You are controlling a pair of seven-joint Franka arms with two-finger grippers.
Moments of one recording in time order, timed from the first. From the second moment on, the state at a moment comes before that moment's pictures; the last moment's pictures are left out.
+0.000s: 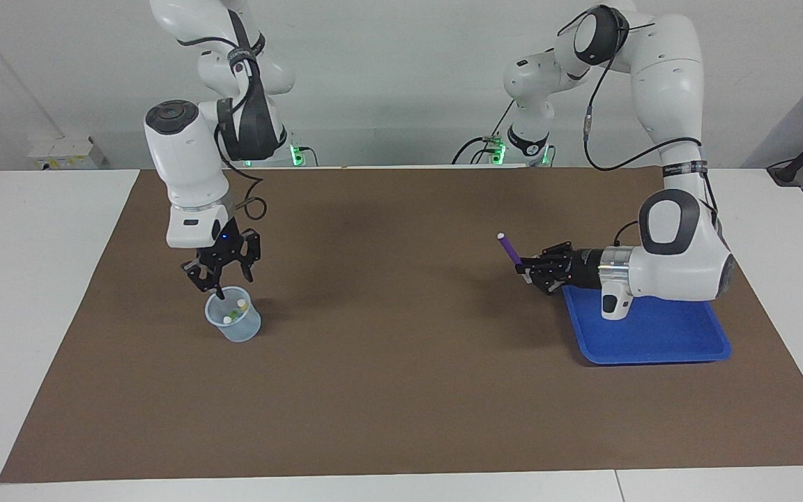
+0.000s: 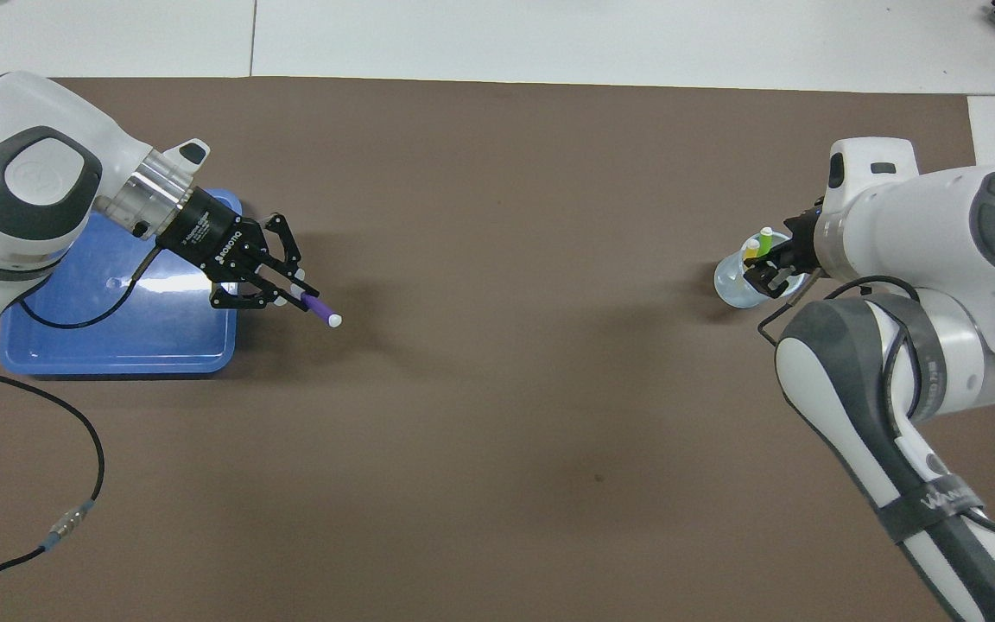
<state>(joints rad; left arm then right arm) 0.23 0.58 -0.38 -1.46 -0.60 1.49 -0.93 -0.12 0.10 0.24 -1.94 -0.08 2.26 -0.62</state>
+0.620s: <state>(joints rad) 0.17 0.58 -0.38 -1.47 -0.73 1.59 -1.21 0.01 0.10 0.25 -1.87 0.13 2.26 0.00</state>
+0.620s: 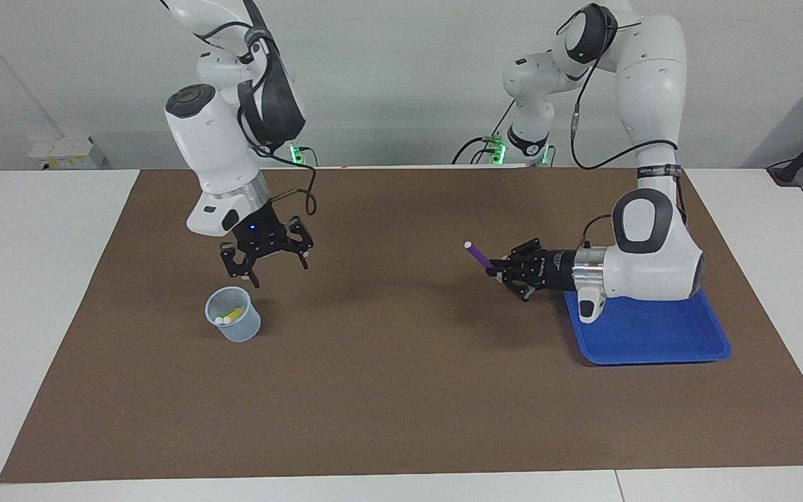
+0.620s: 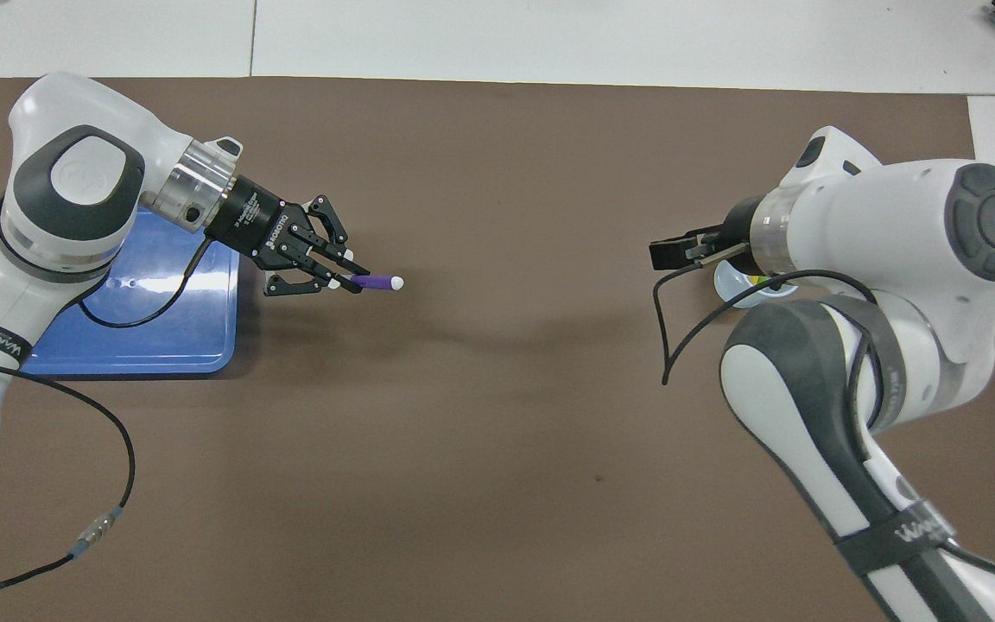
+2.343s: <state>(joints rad) 0.12 0.58 -0.38 -1.49 -0.87 1.66 -1.30 0.33 0.27 0.26 -1.73 0.38 2.59 1.05</state>
